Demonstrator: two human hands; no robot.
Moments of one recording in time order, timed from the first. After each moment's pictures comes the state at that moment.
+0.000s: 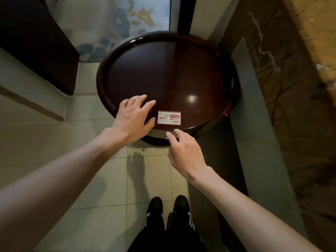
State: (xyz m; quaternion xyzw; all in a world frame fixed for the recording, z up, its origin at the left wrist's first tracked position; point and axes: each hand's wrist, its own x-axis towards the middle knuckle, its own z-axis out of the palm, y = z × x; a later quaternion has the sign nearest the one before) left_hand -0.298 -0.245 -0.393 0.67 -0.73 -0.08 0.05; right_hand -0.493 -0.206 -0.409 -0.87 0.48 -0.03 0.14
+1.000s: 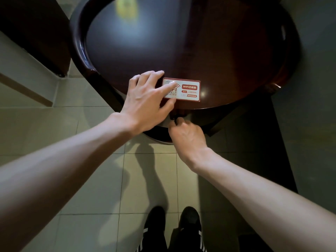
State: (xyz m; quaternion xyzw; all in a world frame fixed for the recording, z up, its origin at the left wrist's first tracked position) left_hand -0.320 -0.265 -0.541 0.66 -0.74 -0.01 0.12; right_hand -0.466 -0.245 -0.566 -0.89 0.45 0.07 0.09
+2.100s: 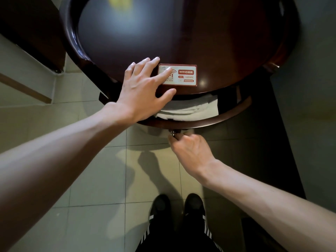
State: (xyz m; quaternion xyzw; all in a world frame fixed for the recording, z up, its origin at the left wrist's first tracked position) left_hand -0.320 -0.259 -0.542 0.66 -0.74 -0.05 0.10; right_hand -0.496 -0.193 -0.572 -0.92 0.37 0.09 0.10
